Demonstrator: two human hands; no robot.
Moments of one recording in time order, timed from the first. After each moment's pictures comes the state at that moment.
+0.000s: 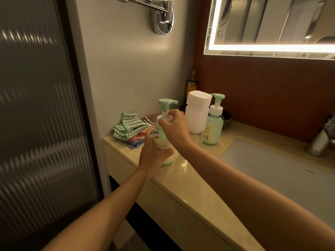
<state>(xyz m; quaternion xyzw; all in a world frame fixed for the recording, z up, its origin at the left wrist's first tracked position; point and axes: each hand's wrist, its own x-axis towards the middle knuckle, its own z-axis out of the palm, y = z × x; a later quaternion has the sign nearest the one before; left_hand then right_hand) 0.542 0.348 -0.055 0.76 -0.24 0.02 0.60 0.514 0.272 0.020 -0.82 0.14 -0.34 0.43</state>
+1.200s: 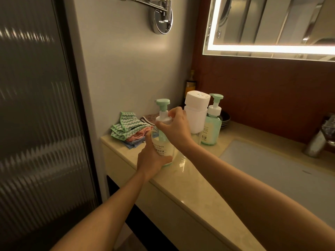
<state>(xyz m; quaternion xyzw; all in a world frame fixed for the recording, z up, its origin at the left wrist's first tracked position) 0.536 0.348 -0.059 0.84 -0.24 0.03 0.49 0.509 0.266 0.022 -0.84 0.13 -0.34 0.40</state>
